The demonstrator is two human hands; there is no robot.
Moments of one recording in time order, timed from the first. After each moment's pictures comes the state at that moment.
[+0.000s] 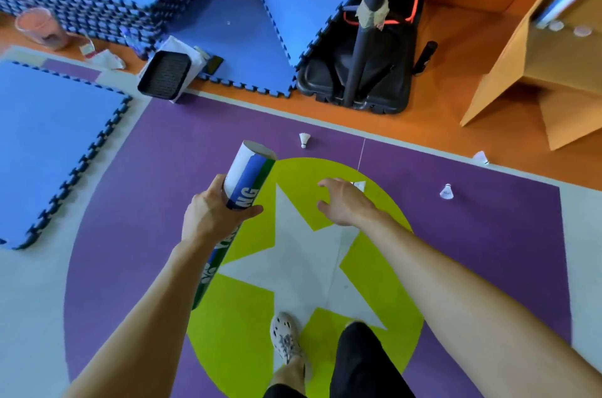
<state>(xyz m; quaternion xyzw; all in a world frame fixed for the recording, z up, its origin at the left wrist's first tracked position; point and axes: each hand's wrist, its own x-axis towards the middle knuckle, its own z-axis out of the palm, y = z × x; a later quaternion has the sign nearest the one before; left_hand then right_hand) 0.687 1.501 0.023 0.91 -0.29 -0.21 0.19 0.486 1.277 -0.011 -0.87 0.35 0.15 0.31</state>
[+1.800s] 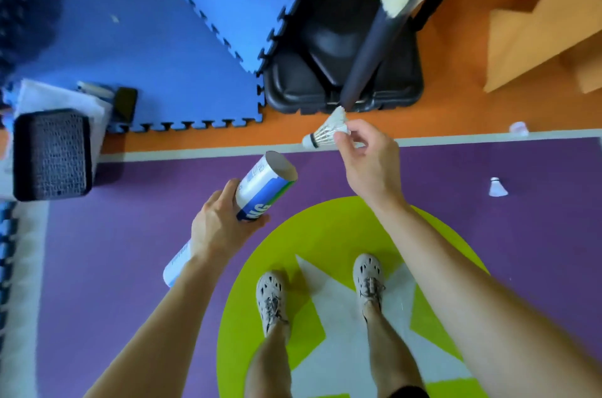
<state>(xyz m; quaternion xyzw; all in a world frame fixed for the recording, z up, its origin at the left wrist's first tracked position) 1.099 1.128 -0.220 0.83 -0.48 -0.24 0.16 0.874 0.961 -0.147 -0.67 0.58 -0.30 0.35</state>
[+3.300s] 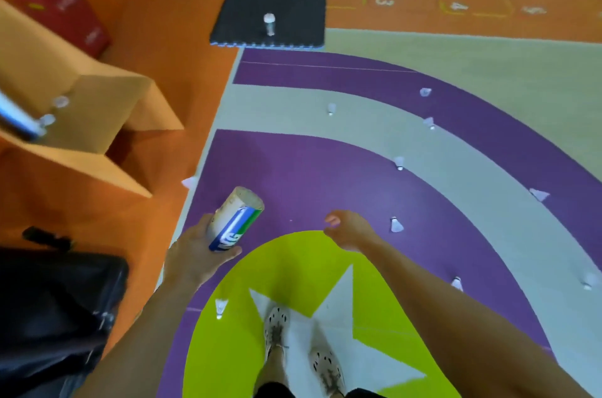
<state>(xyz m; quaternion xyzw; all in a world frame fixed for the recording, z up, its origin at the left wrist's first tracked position) 0.428 1.031 0.028 0.31 -0.93 -0.22 0.01 0.200 1.315 0.003 -0.18 0.90 -0.22 0.33</state>
